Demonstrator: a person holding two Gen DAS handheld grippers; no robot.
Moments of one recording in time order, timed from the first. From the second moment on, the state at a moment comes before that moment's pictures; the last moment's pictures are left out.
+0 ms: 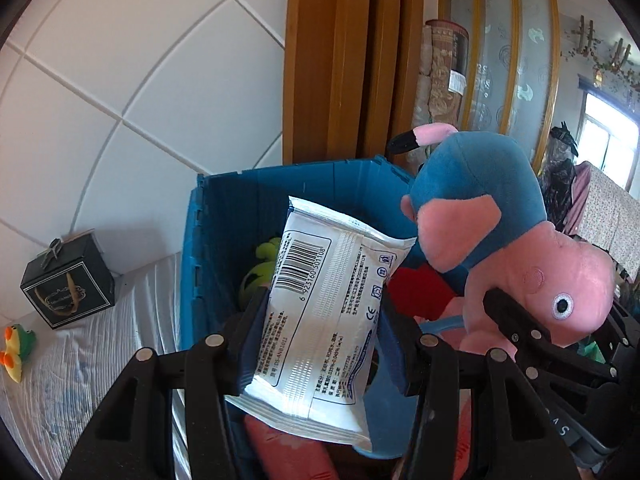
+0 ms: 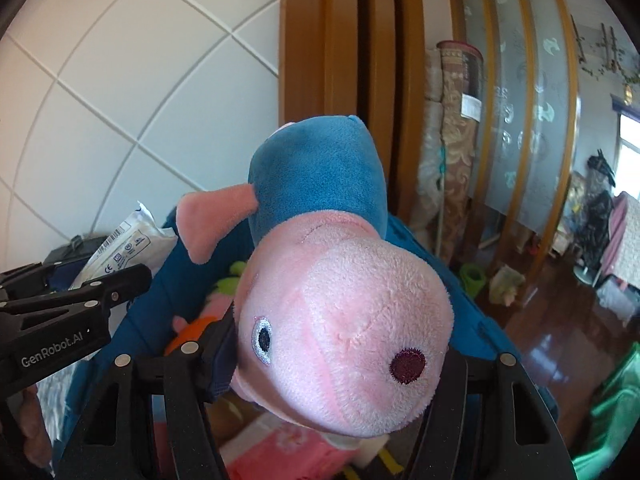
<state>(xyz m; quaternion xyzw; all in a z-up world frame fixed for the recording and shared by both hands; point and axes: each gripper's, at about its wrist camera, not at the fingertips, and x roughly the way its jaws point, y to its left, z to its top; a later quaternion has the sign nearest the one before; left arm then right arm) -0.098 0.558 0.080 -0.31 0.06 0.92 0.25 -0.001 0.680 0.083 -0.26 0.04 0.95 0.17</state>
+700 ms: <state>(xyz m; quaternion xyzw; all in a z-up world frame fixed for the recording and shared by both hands) -0.074 0.572 0.051 -0.33 0.10 0.91 0.23 -0.004 0.709 0.042 -0.34 0.05 0.92 0.18</state>
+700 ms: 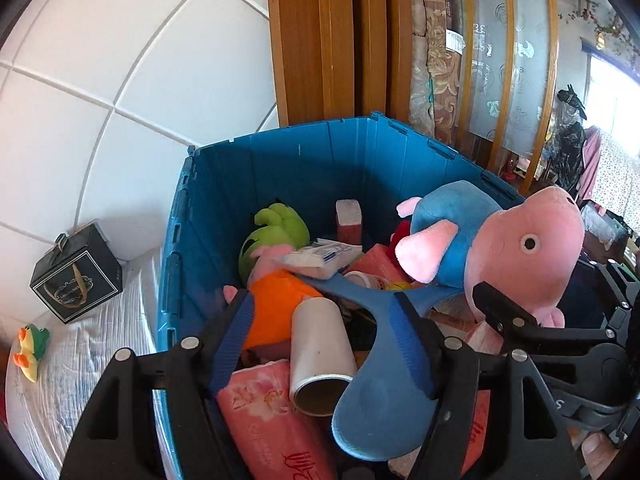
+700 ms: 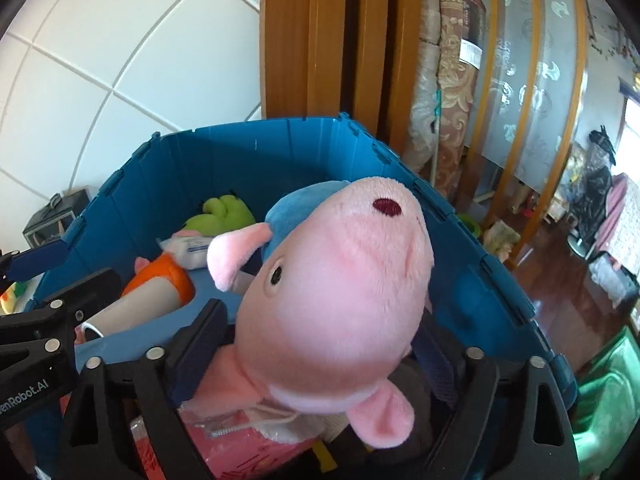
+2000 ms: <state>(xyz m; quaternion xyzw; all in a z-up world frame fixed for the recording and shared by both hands) -0.011 0.372 0.067 -0.26 0.03 0.95 0.14 0.056 0.553 0.088 -0.24 -0.01 0.97 0.09</state>
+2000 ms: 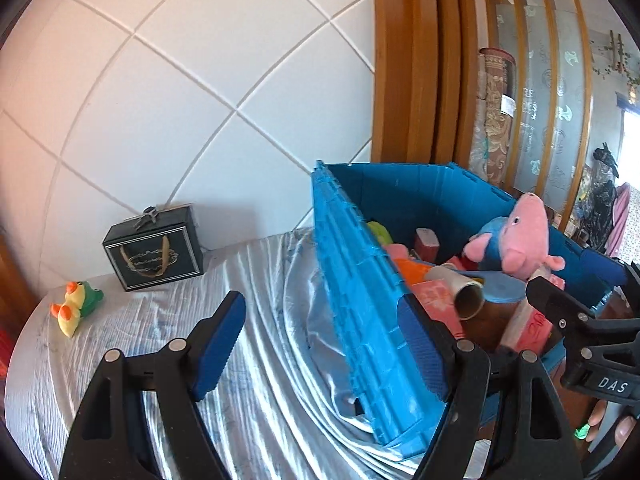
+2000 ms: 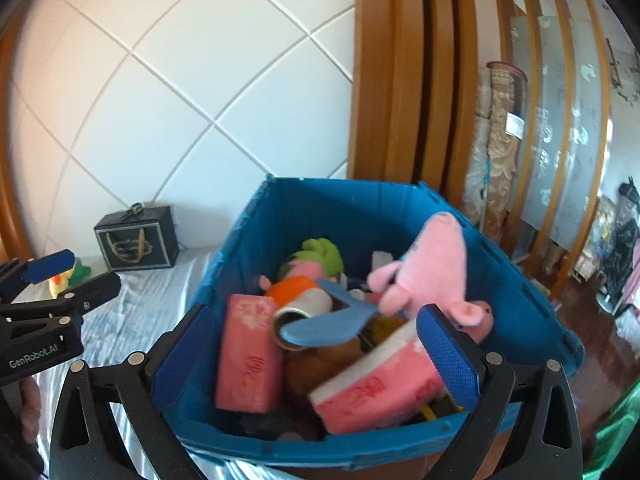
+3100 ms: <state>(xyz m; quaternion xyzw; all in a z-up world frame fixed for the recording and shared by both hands) -0.059 -0.090 -0.045 -0.36 -0.12 0.91 -0.15 -0.121 0.075 -0.009 -0.37 -0.13 0.90 -0.20</state>
